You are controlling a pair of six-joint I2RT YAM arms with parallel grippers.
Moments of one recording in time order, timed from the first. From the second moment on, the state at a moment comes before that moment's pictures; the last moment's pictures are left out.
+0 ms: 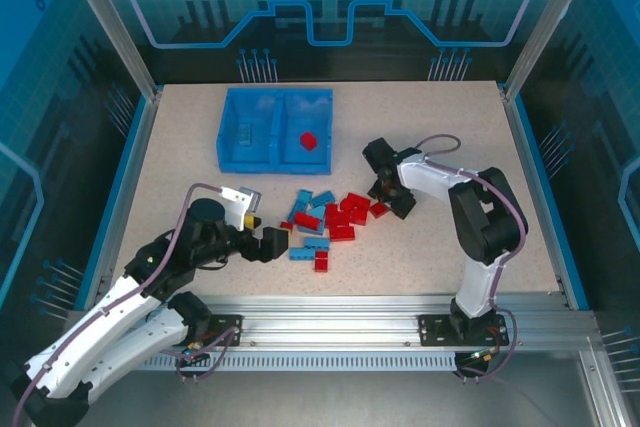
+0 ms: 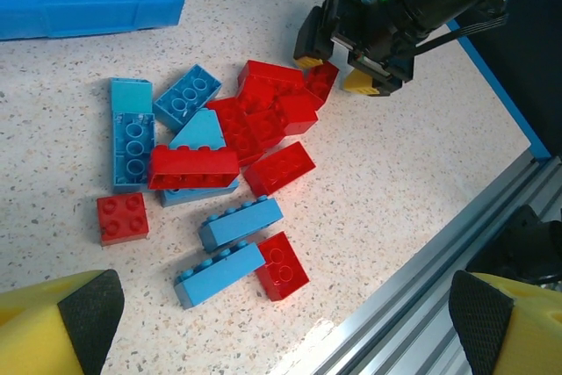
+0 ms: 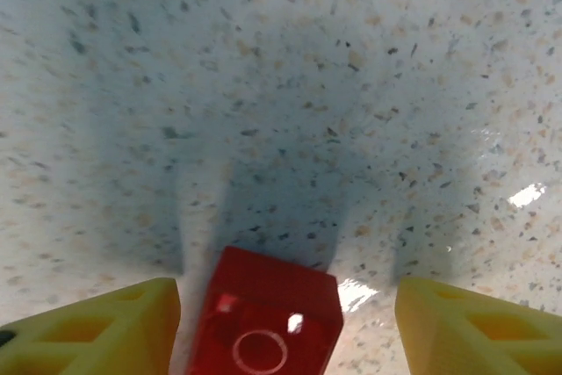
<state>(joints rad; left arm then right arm) -0.63 0.62 0.65 -0.60 0.18 -0.45 0.46 1.86 1.19 -0.78 0.18 1.19</state>
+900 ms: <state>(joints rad) -0.63 0.60 0.73 -0.72 -0.08 -0.64 0.86 1.38 1.24 -0.48 0.48 0.49</state>
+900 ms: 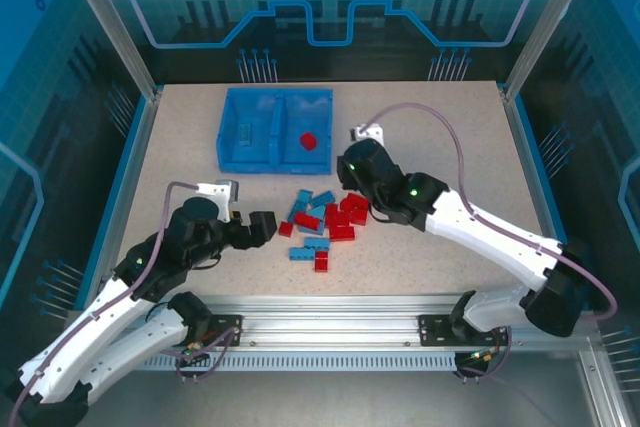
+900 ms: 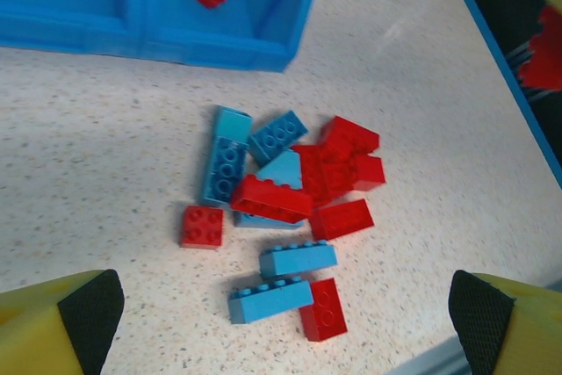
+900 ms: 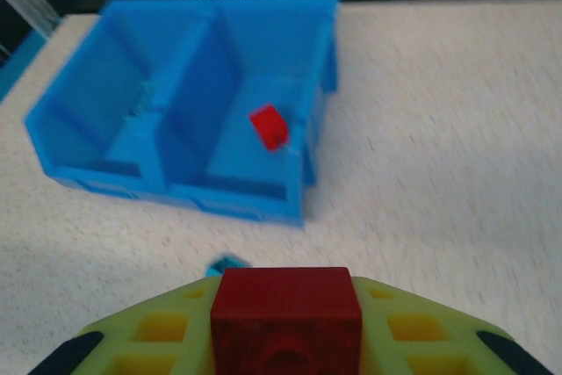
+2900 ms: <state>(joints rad) -0.63 0.63 0.73 -0.83 -0.09 -0.70 0.88 1.60 1.35 -0.71 -0.01 0.00</state>
